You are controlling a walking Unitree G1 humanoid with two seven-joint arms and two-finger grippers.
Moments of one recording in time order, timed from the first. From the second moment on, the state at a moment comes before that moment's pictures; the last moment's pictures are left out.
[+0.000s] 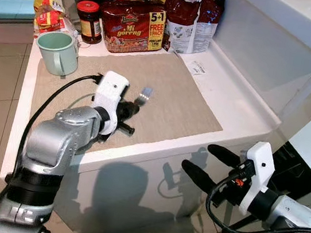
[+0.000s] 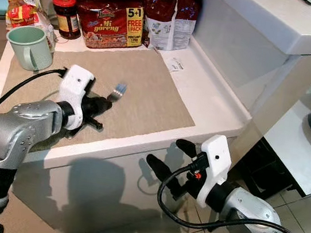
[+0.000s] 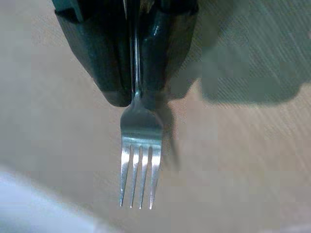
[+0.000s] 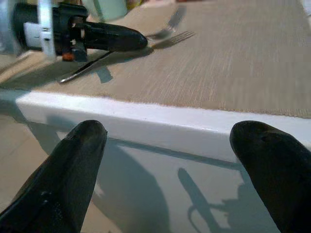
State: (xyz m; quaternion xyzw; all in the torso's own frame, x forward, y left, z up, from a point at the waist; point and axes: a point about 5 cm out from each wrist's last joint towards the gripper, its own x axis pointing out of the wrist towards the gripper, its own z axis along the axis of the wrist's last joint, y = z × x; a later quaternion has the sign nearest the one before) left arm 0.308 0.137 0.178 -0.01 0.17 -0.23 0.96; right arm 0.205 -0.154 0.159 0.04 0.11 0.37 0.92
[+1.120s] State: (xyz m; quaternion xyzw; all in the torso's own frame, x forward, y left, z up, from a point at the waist) left arm 0.220 0.150 0.196 0.01 -0.06 -0.14 0.99; right arm 0.217 -0.140 0.168 0.05 -0.03 0.24 0.97
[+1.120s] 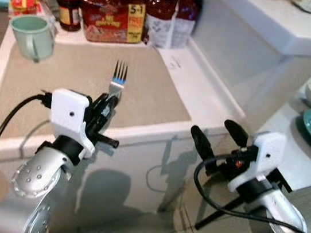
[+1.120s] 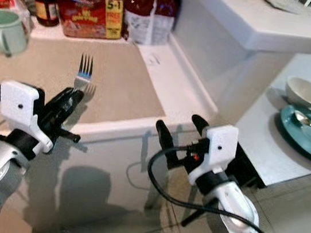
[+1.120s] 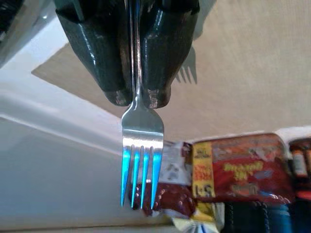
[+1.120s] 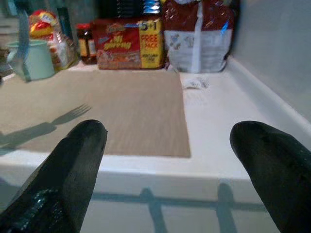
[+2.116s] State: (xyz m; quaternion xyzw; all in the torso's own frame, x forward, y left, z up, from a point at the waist) left arm 0.272 0.121 0.197 0.04 -0.06 -0.17 0.98; right arm 0.221 -0.156 0.177 0.06 -0.06 0.12 0.99
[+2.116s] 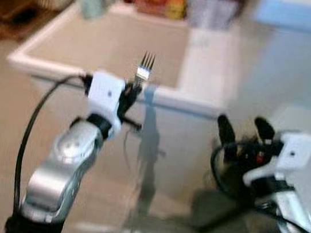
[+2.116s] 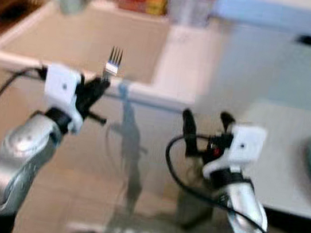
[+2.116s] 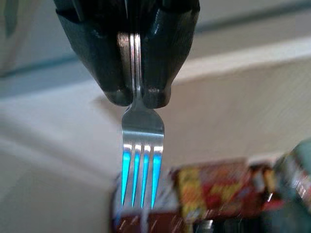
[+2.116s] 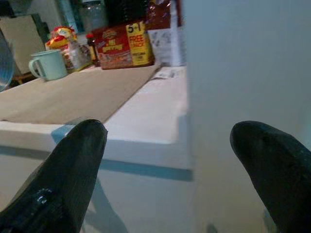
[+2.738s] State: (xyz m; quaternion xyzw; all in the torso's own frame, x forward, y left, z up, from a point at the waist) left arm 0.270 0.132 0.187 0.05 -0.04 -0.15 0.99; right arm 0.223 -0.147 0.173 0.07 -0.05 0.14 0.99
